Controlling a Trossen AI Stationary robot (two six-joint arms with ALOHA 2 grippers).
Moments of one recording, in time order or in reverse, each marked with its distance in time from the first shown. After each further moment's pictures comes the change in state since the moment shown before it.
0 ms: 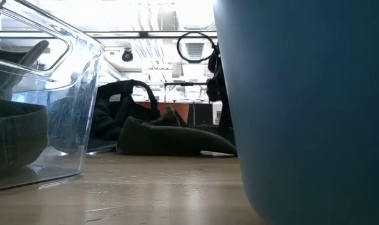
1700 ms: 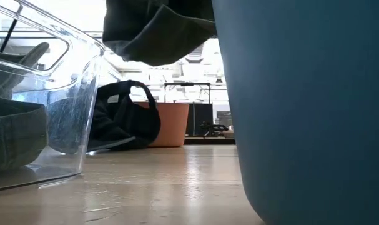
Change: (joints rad) left arm 0.242 0.186 0.017 0.633 -0.288 0.737; right arm 0.382 -0.136 0.803 -0.851 0.450 -0.471
